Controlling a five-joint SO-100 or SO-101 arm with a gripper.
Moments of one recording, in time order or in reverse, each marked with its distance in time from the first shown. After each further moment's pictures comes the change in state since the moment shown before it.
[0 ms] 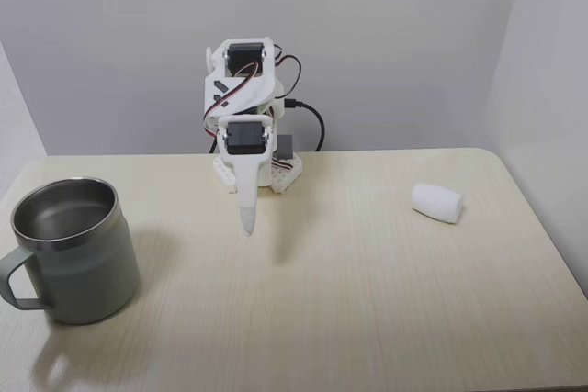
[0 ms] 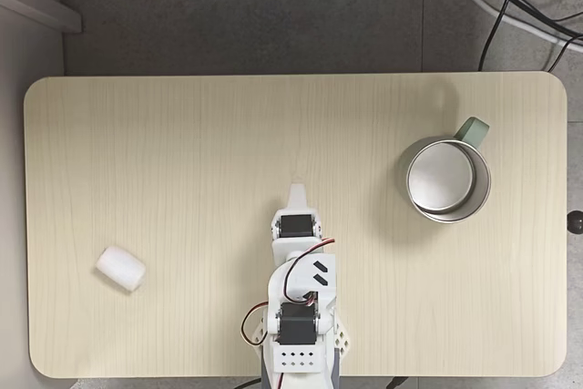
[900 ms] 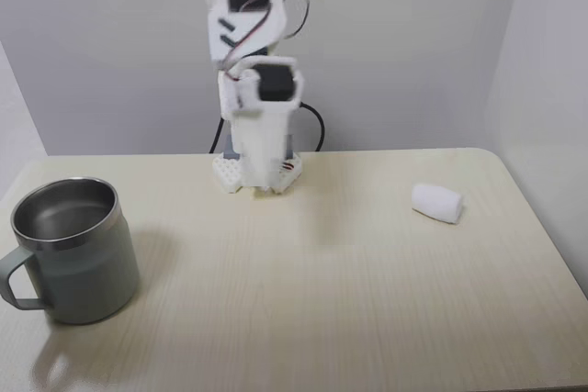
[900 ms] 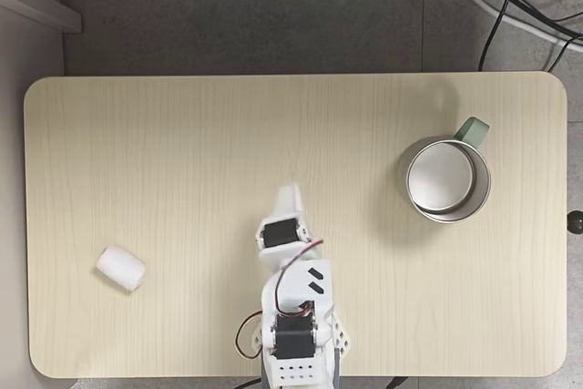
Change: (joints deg) arm -10.8 43.2 46.8 16.1 -24.9
